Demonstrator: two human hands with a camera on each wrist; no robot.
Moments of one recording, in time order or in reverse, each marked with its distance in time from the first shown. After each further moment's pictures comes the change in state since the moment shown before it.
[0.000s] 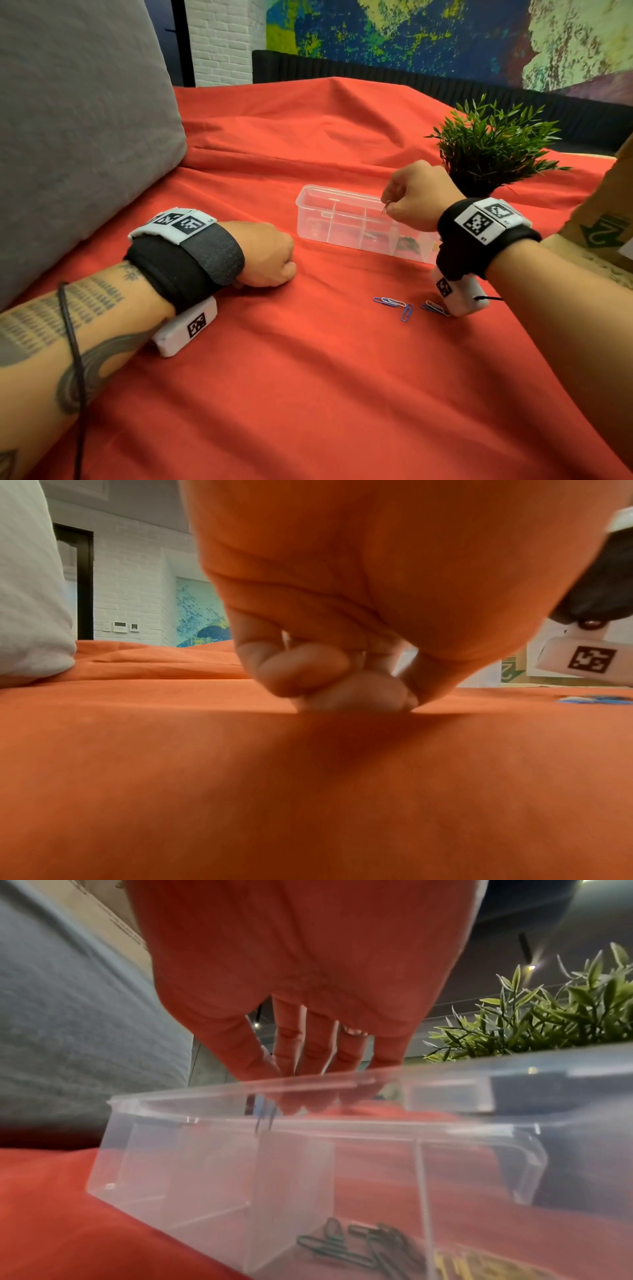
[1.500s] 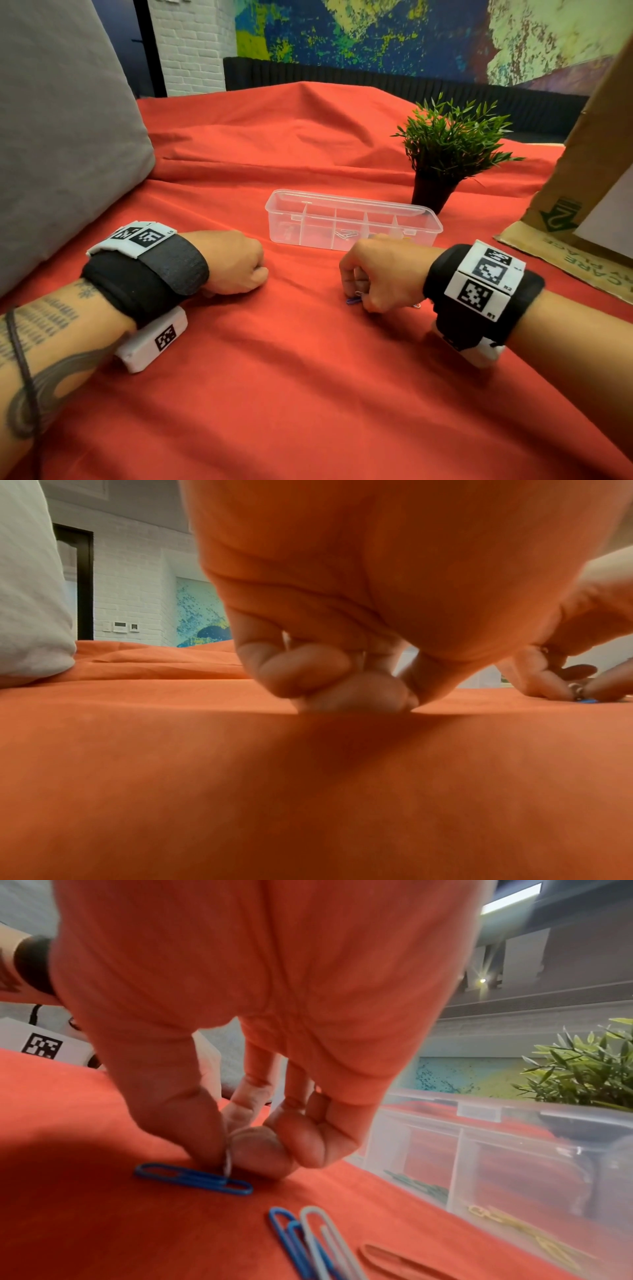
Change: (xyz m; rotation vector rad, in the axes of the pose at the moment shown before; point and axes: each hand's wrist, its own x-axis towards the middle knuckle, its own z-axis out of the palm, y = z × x) left_hand -0.008 0.004 -0.006 -0.020 -0.008 -0.003; right_hand -0.095 -0.027 -0.001 -0.234 -0.493 -0.160
